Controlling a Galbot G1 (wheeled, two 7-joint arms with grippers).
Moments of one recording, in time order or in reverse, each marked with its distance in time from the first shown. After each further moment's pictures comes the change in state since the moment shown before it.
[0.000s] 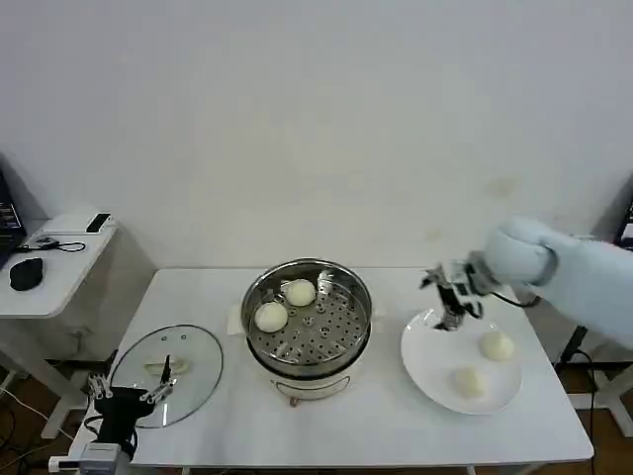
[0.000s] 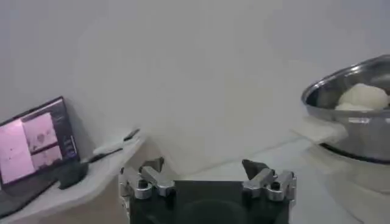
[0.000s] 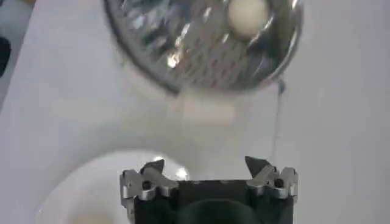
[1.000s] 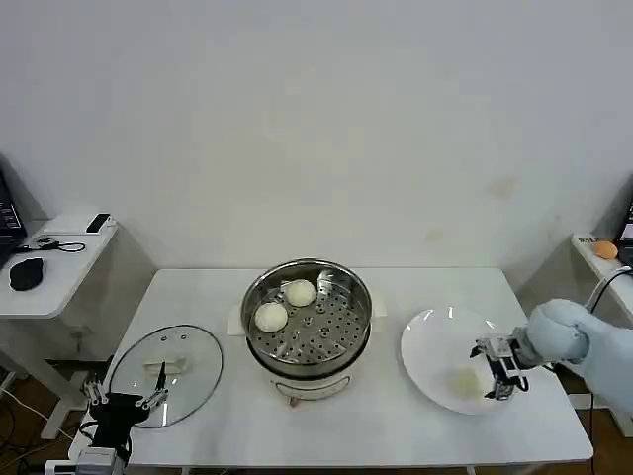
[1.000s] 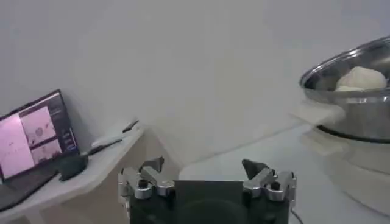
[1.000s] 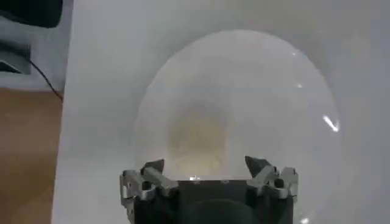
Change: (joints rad) left arm 0.020 0.005 -0.024 0.009 -0.001 0.003 0.002; right arm -0.539 -0.009 0.376 -0.128 -0.211 0.086 -0.047
